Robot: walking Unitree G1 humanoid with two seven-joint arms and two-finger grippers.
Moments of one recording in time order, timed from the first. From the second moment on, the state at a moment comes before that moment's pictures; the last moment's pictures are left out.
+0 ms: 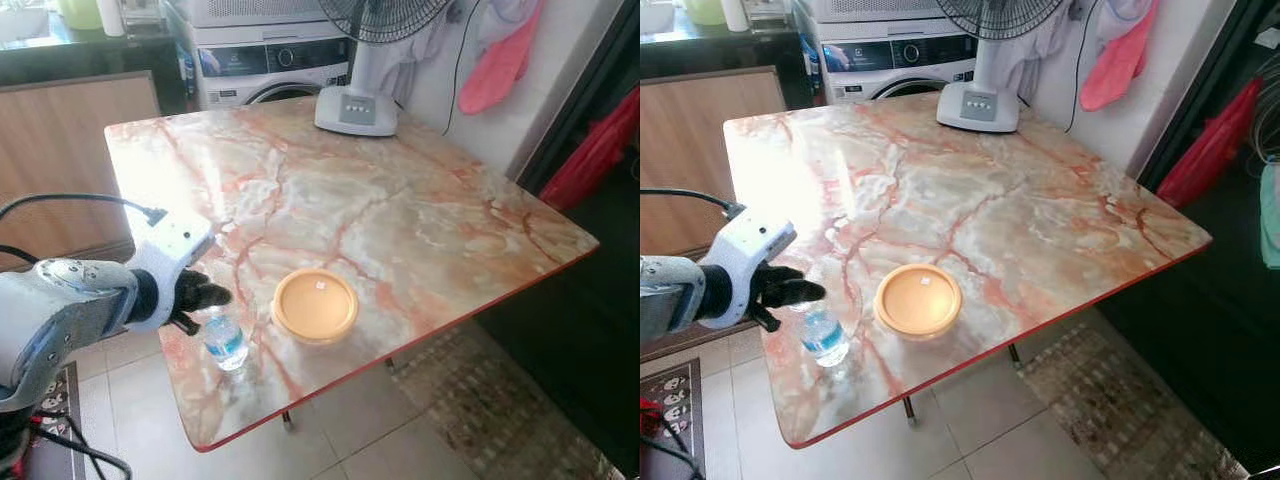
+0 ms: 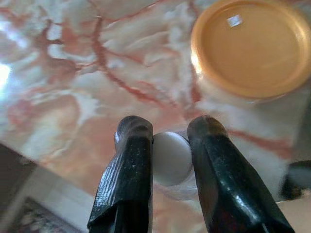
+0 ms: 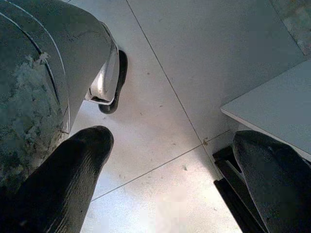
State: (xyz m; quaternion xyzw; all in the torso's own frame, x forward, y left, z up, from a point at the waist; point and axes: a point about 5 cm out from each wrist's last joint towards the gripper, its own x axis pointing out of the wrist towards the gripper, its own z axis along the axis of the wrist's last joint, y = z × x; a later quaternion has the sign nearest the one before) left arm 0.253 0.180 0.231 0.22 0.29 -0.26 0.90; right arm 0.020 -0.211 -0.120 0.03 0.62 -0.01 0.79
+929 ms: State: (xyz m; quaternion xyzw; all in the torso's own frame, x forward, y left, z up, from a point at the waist) left arm 0.265 0.175 0.229 0.14 0.25 -0.25 0.92; right arm 0.019 -0.211 -0.120 0.03 0.62 -0.01 0.78
